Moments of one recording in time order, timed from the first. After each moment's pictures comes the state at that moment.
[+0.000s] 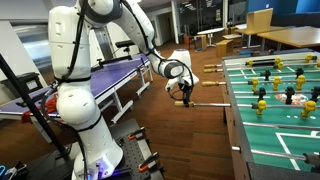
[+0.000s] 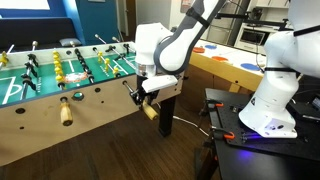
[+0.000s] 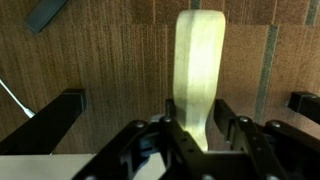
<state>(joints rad) 0.17 0.31 -0.04 -2.34 0.10 2.70 0.77</state>
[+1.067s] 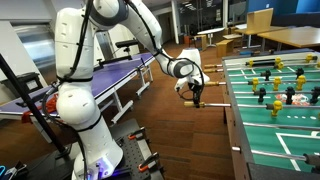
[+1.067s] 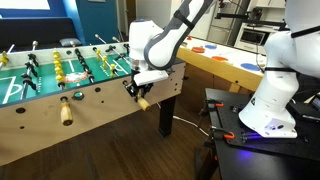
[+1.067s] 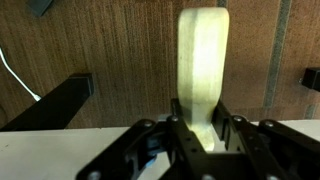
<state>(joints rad) 0.15 0.39 -0.11 -2.22 0.05 2.67 0.80</state>
